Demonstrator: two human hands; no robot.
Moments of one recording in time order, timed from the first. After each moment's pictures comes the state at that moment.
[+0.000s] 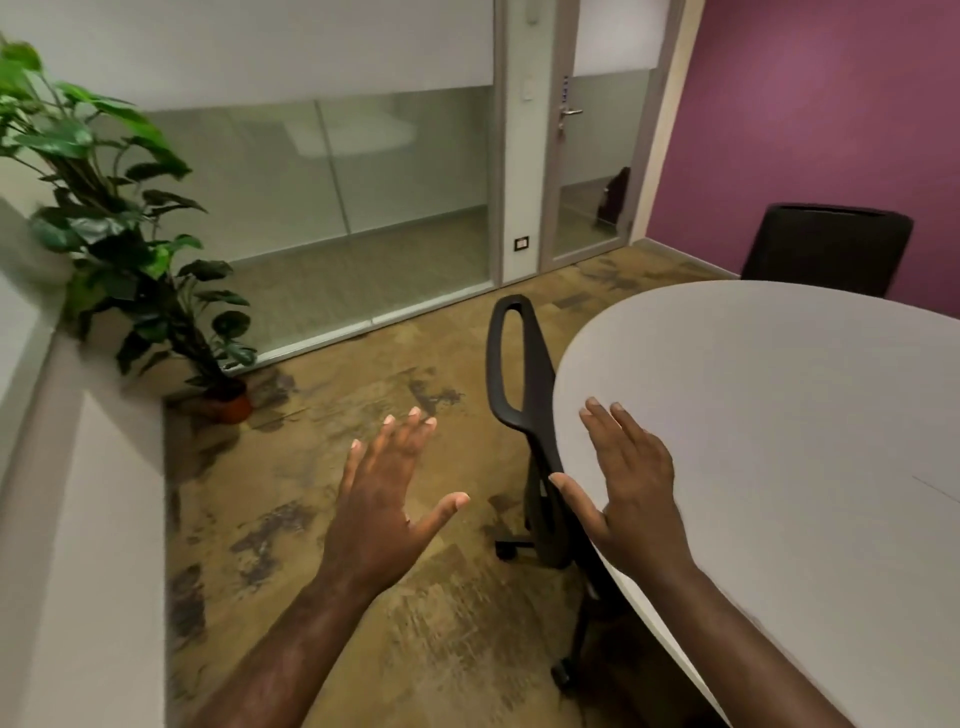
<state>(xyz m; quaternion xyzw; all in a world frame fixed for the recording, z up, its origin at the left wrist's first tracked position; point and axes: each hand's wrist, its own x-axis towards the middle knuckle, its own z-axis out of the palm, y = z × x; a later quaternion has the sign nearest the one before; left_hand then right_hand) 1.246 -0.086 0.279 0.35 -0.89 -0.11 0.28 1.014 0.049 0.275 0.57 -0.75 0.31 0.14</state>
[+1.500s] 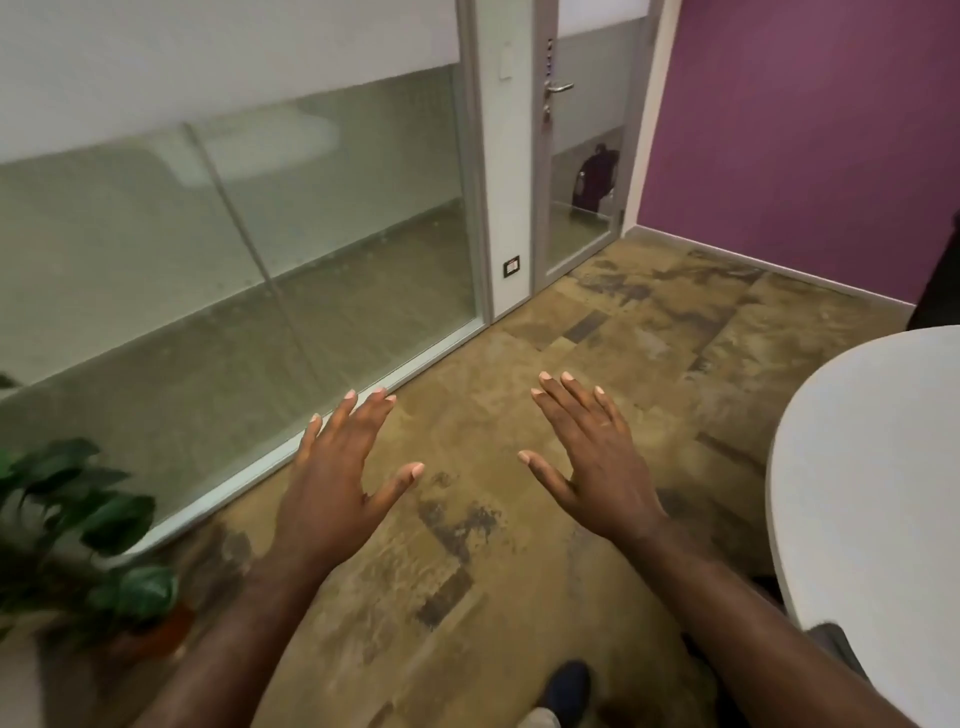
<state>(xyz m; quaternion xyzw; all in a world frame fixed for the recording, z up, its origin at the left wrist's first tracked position) 1.028 -0.901 0.281 0.26 -0.93 -0.08 0.24 0.800 -0.724 0.252 0.57 -0.76 0.26 0.16</state>
